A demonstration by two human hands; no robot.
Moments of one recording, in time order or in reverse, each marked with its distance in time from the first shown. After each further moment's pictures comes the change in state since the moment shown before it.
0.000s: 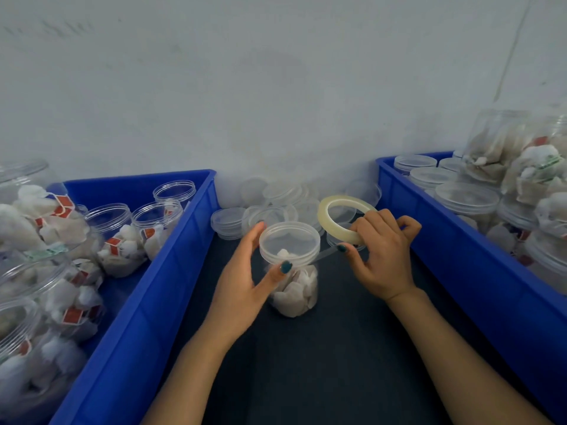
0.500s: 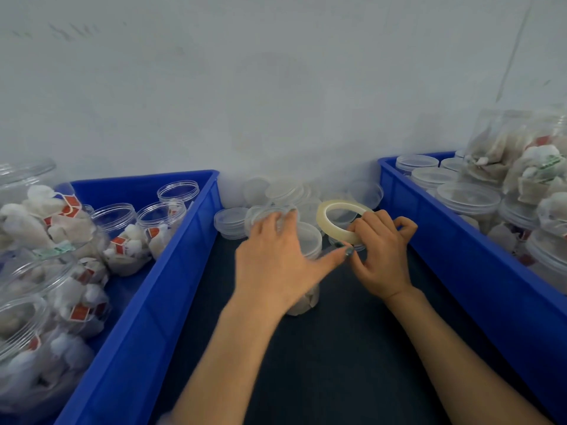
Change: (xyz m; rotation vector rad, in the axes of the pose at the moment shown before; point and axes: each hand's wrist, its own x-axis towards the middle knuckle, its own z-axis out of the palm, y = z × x) left_hand 0.024 0.065 0.026 0.845 0.036 -0.039; right_hand -0.002 -0.001 0.007 0.059 -0.016 0.025
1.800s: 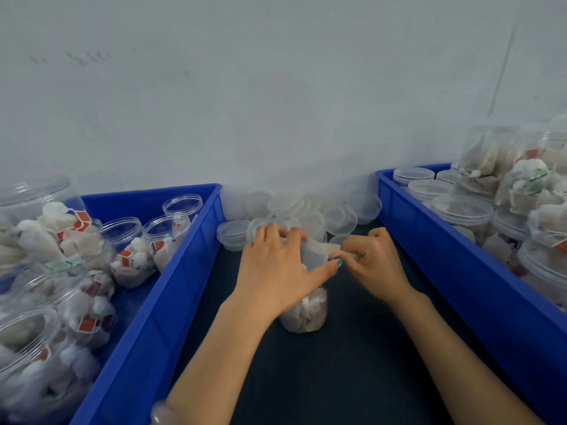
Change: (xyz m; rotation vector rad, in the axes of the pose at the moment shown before) left_hand 0.008 -0.004 -0.007 0.075 -0.152 0.104; right_hand 0.017 -0.008 -0.013 0.272 -0.296 0.115
